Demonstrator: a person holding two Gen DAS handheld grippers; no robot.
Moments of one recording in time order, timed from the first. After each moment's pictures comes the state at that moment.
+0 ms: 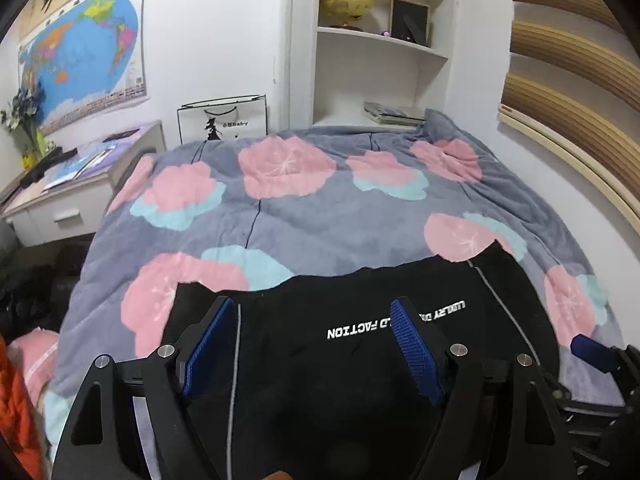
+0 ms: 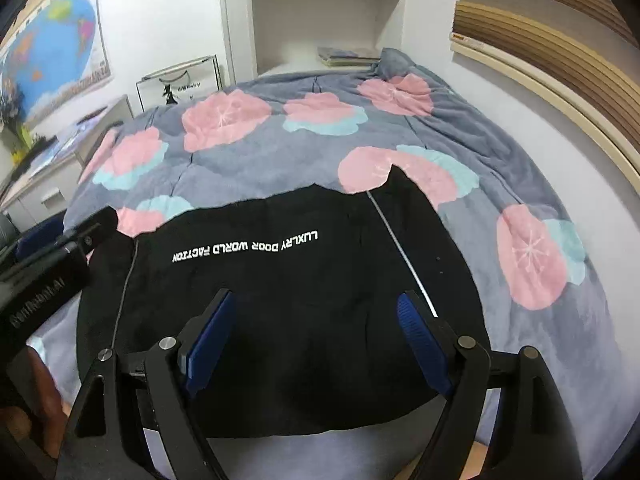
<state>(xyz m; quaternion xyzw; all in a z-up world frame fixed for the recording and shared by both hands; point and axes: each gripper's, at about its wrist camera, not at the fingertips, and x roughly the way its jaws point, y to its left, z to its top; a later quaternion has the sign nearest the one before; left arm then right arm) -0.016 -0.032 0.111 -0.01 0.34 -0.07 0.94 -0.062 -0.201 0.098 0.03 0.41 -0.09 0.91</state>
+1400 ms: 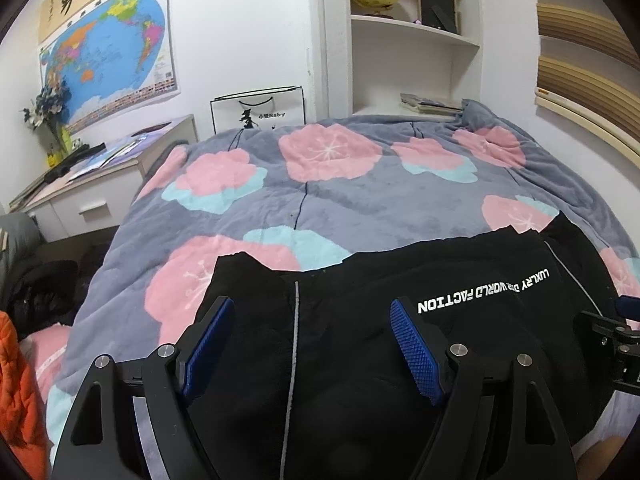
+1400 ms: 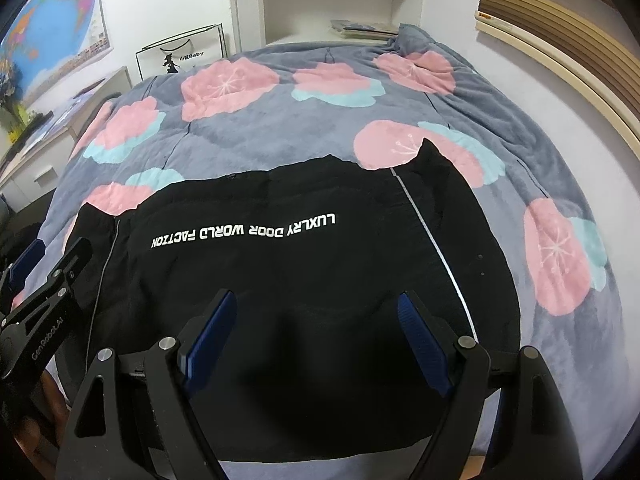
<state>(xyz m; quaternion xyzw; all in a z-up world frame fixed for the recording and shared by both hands) -0.001 0.003 0.052 0.02 0.33 -0.01 0.94 -0.024 -0.196 0.056 0.02 0.45 -0.08 0.89</state>
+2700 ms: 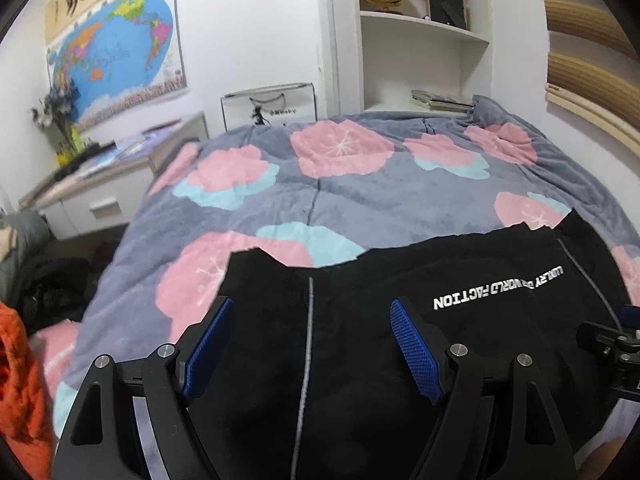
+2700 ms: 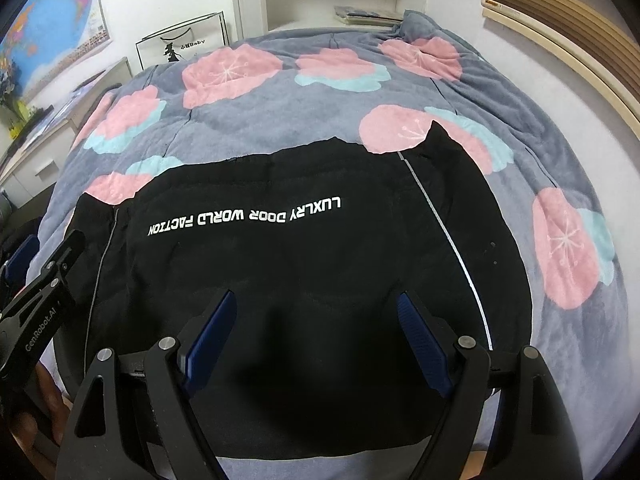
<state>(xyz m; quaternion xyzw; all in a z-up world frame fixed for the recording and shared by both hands) -0.002 0.006 0.050 0.04 0.33 0.01 0.94 -0.021 -0.198 0.044 0.03 0.47 -0.07 0.88</state>
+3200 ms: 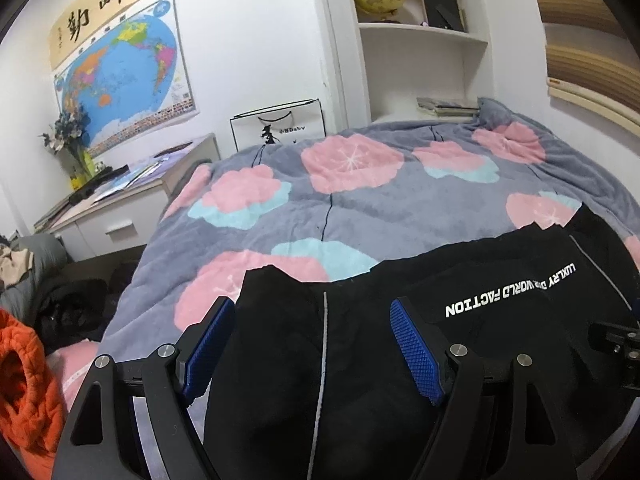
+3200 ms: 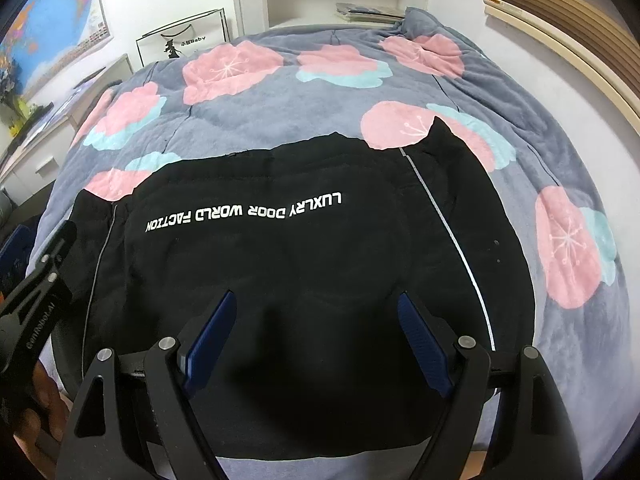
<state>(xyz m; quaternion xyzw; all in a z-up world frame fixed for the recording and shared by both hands) -0.004 0.005 0.053 0.06 0.30 0.02 0.95 -0.019 -0.197 0.040 0.03 0.47 -0.06 0.88</state>
